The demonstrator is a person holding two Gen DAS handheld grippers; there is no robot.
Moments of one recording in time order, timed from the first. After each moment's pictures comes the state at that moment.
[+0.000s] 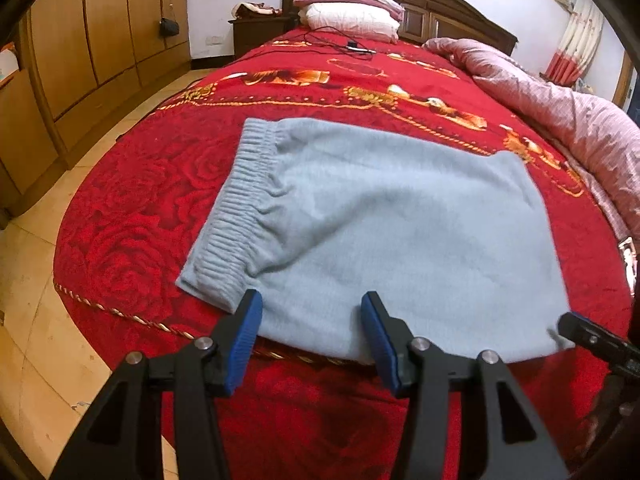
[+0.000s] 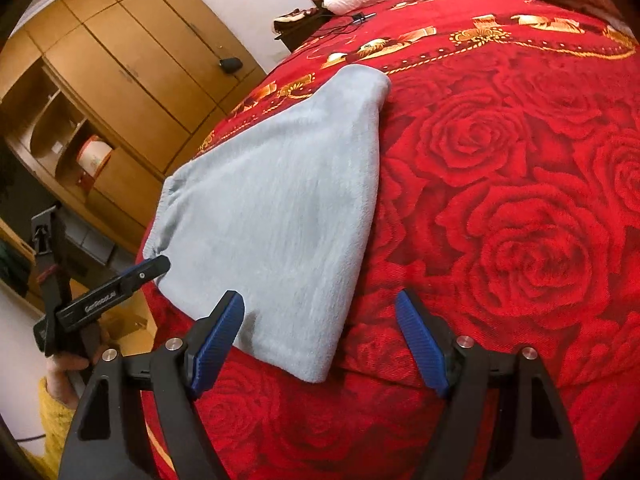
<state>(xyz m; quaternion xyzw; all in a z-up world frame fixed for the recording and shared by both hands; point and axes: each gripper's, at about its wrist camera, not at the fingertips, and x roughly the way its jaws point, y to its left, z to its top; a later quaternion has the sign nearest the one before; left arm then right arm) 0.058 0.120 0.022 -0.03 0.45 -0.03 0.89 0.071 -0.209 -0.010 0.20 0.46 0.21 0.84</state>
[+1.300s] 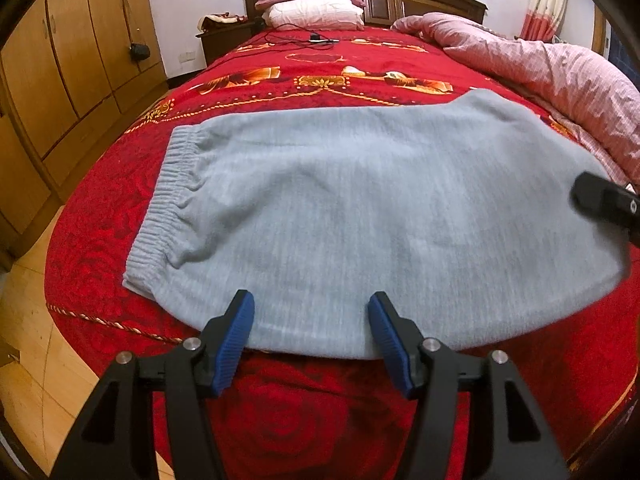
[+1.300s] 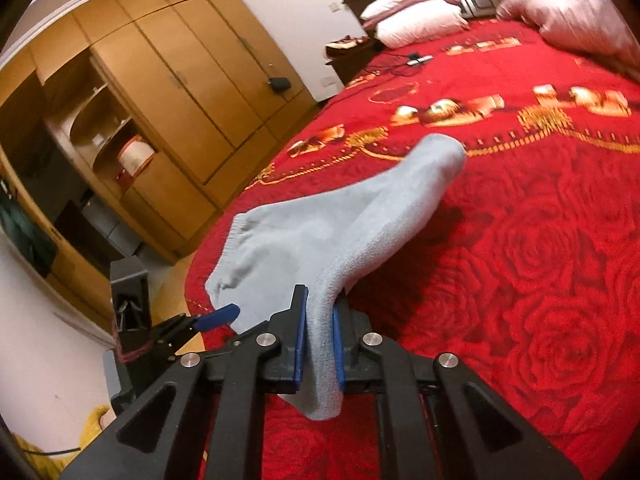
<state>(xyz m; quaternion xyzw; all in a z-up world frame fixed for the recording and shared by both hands) 0.049 0.069 0.010 0.04 0.45 -0.05 0.89 0.076 -0.176 0.063 0.18 0.39 0.27 0.86</state>
